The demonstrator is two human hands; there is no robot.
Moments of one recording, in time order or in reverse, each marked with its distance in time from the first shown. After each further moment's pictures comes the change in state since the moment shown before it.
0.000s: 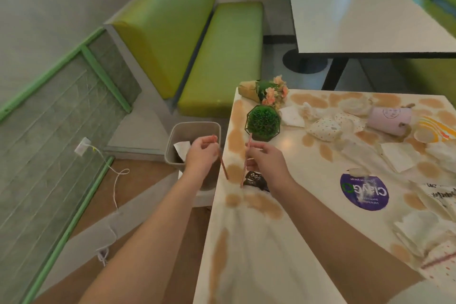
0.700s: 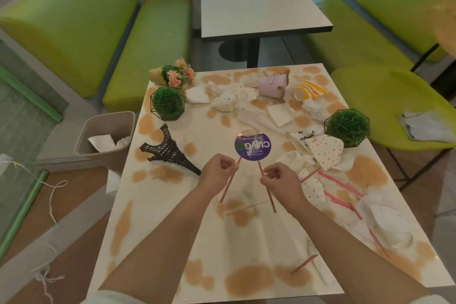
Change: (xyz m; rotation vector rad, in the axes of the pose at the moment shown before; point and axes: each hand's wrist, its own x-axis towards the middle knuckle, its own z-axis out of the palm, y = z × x) left_hand -0.179 -0.060 0.253 0.349 -0.372 0.148; right_hand -0.123 0.103 -0.303 -0.310 0.317 -0.002
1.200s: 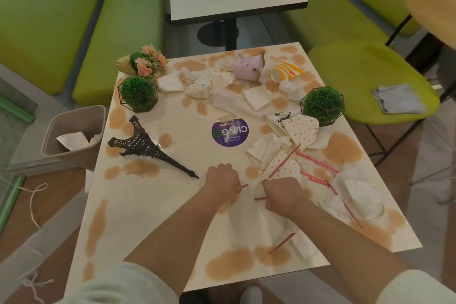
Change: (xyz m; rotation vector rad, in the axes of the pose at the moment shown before) left_hand -0.011 -0.005 0.077 1.242 -0.309 0.341; right_hand 0.002 0.063 -0.043 -1.349 -0.428 -0.342
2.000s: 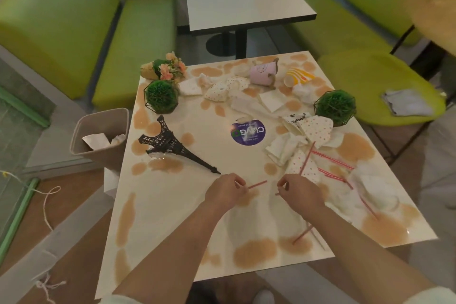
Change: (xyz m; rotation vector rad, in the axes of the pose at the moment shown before) left_hand -0.069 -0.042 0.012 -0.809 0.029 -0.232; right_hand -0.028 -0.039 -0.005 0.539 0.239 0.393
